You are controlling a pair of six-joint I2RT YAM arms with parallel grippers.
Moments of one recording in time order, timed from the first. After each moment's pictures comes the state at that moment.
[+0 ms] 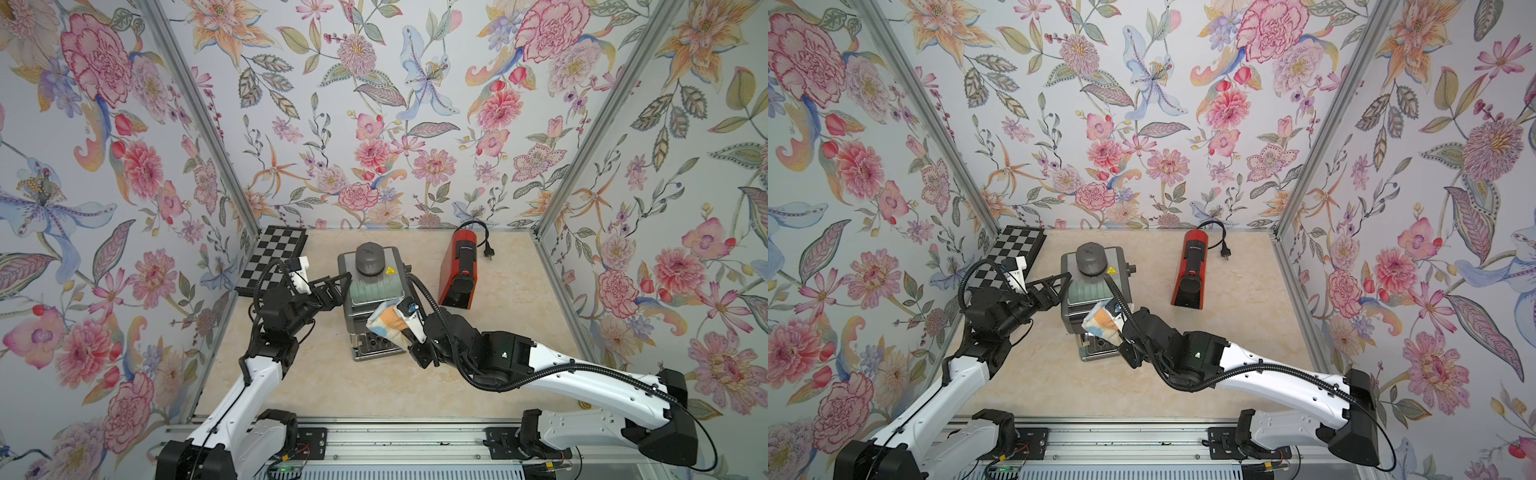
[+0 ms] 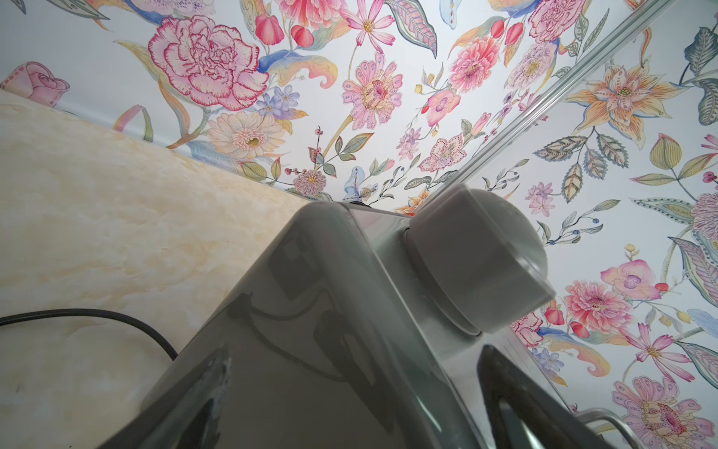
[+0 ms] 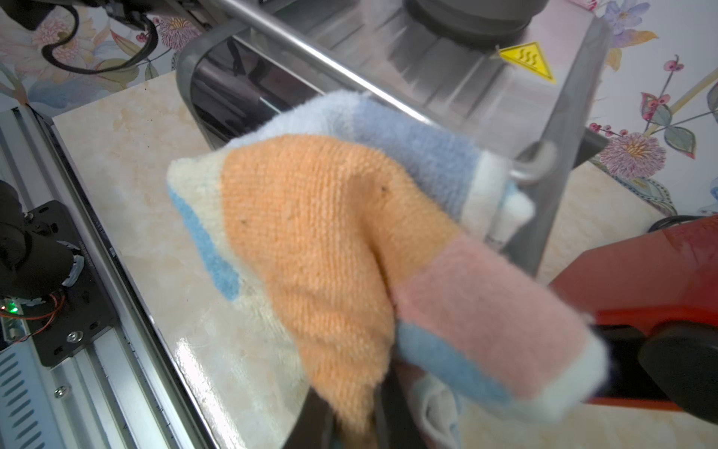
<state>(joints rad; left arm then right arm) -0.18 0.99 0.54 0.35 0.44 -0.68 1.23 1.24 1.10 -0.52 0.34 0.12</state>
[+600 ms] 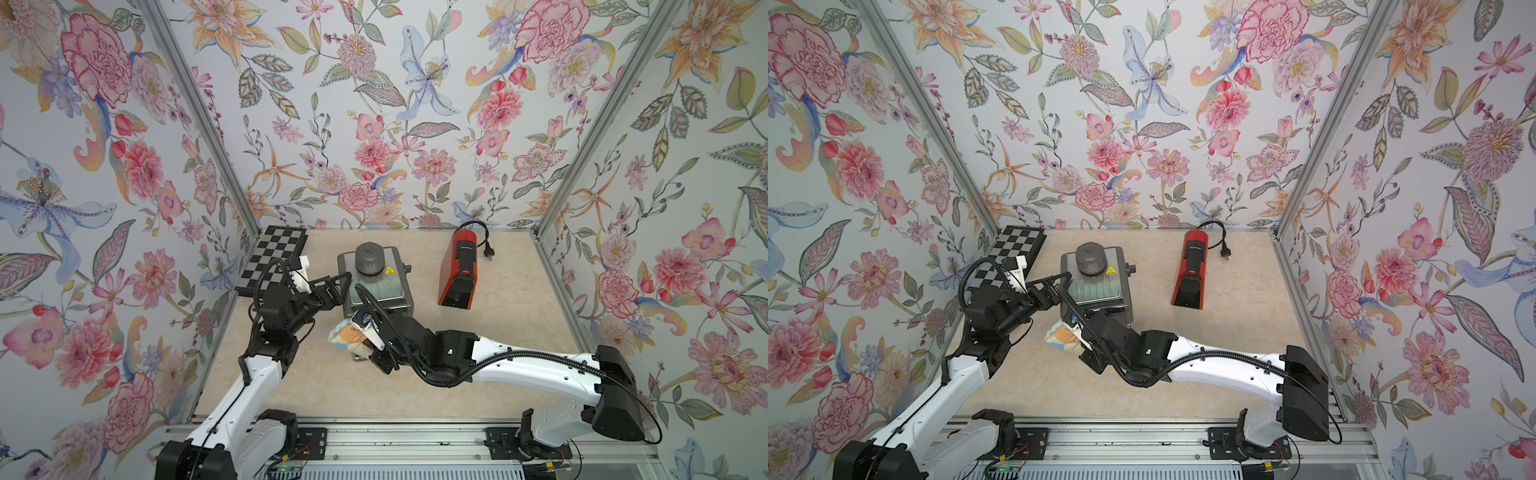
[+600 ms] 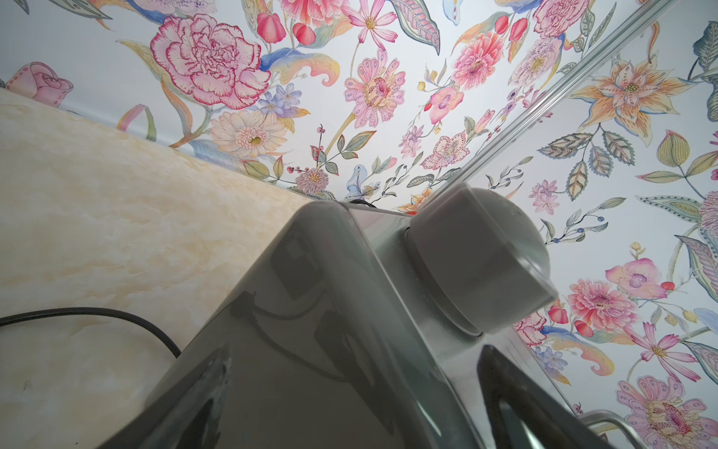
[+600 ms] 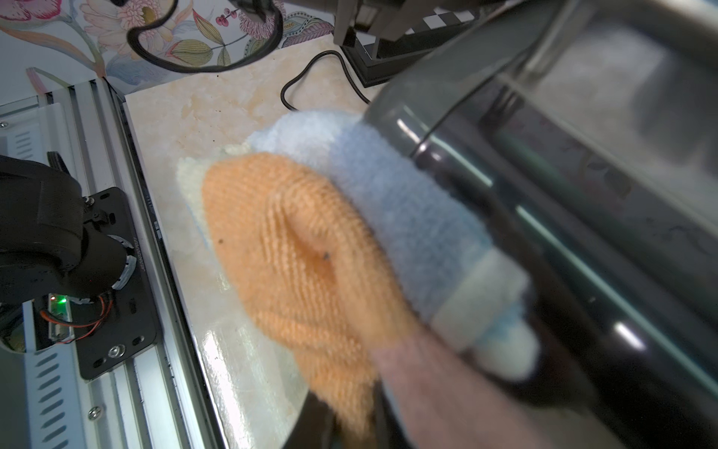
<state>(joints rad) -0.18 0.99 0.56 0.32 0.44 -0.67 1.25 1.49 1.19 -0.34 0.21 0.07</state>
